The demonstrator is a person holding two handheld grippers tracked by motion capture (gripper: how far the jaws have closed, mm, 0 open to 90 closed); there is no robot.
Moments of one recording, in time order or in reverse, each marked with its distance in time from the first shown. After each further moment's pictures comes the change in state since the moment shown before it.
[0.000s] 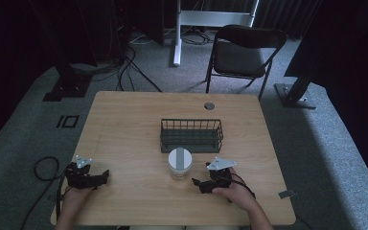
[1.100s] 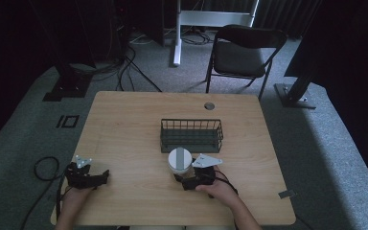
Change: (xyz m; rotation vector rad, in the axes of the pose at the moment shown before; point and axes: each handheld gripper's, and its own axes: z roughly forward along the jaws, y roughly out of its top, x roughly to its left) left arm 0.000 0.000 0.000 0.001 0.000 -0.001; right arm 0.028 0.029 0.032 -0.150 0.081 0.002
